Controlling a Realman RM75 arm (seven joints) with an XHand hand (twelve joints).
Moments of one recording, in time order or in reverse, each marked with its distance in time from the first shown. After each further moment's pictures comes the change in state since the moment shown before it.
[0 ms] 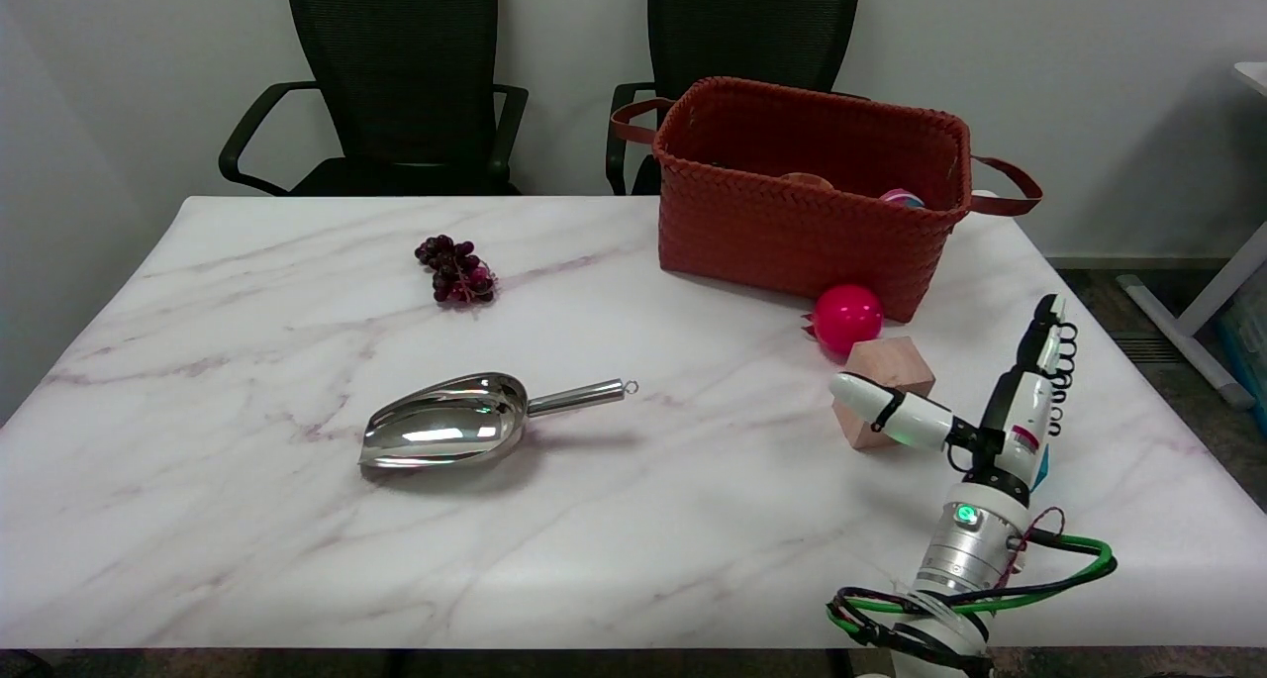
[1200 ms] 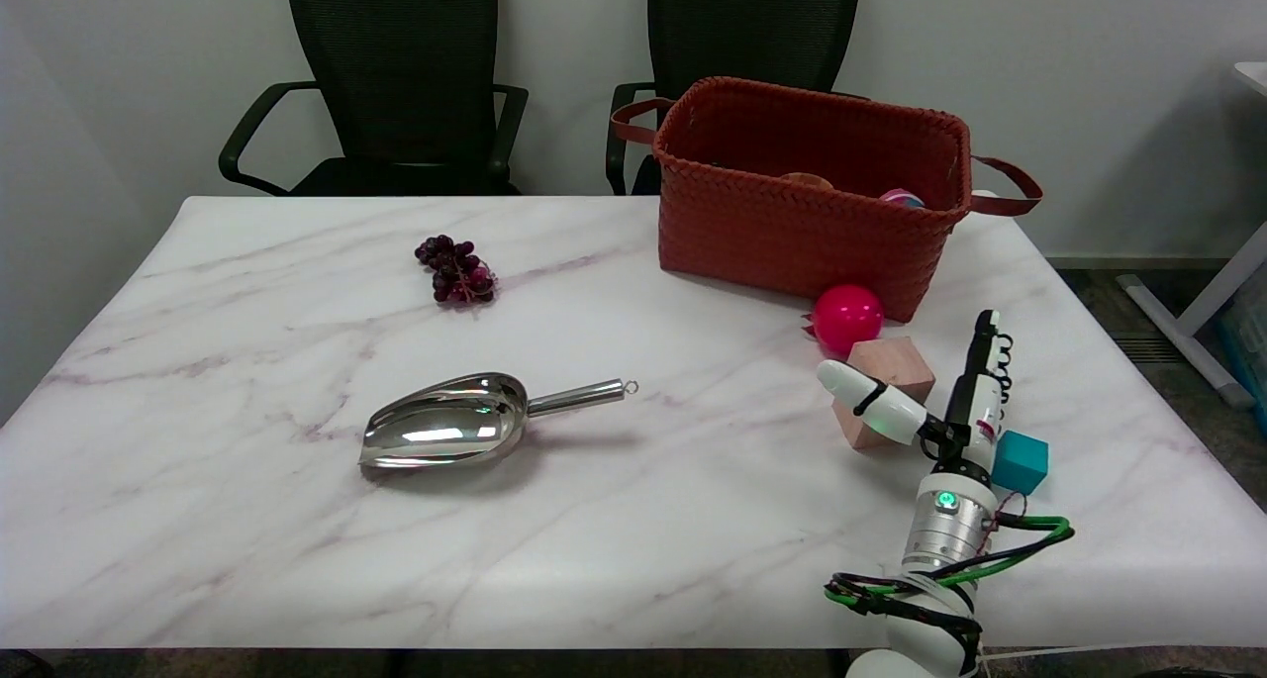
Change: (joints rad) arm 0.020 0.003 0.065 -0.070 0.058 -0.241 0.185
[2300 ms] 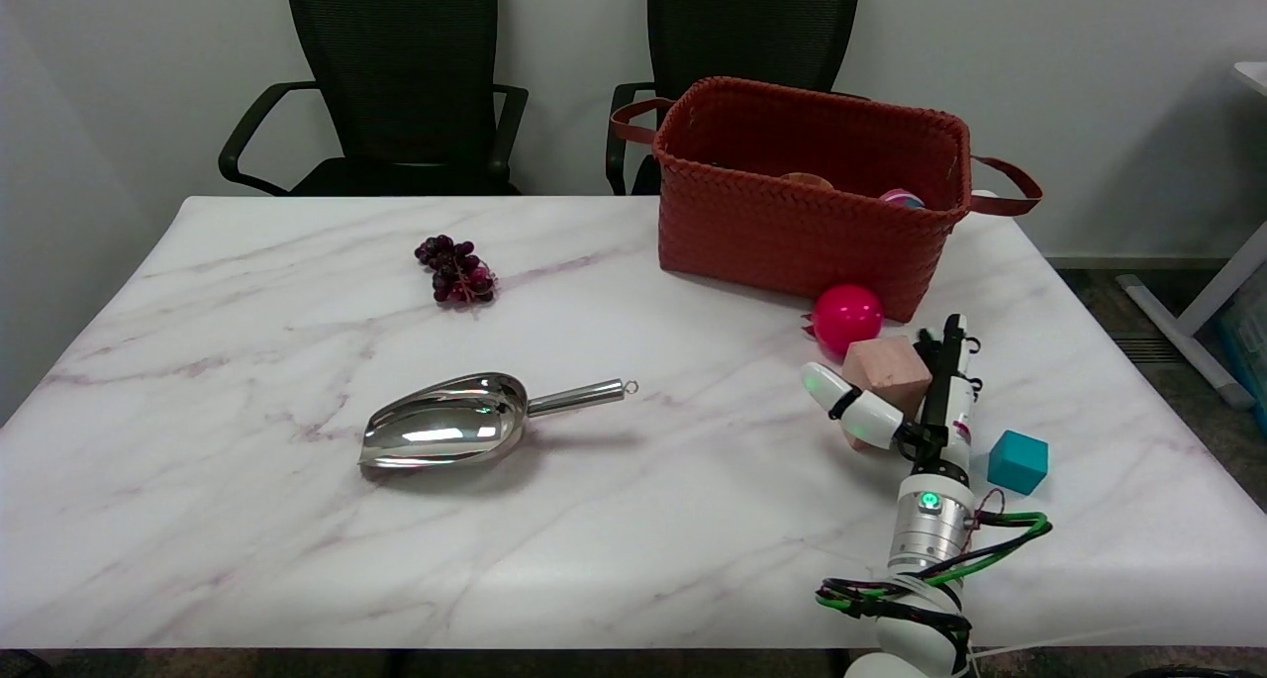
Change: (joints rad) arm 0.004 0.001 -0.021 0.003 0.006 -0.062 0.038
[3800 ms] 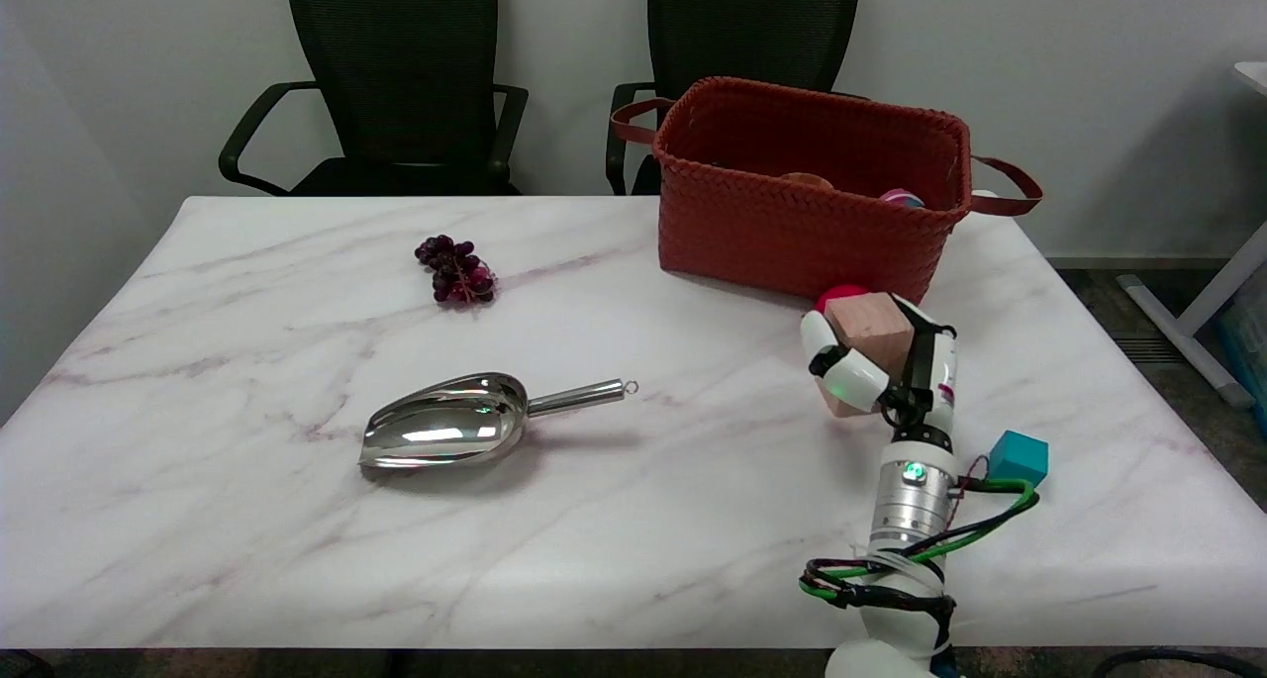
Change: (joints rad) arm 0.026 -0.007 -0.004 0.066 -0.105 0.007 0.003
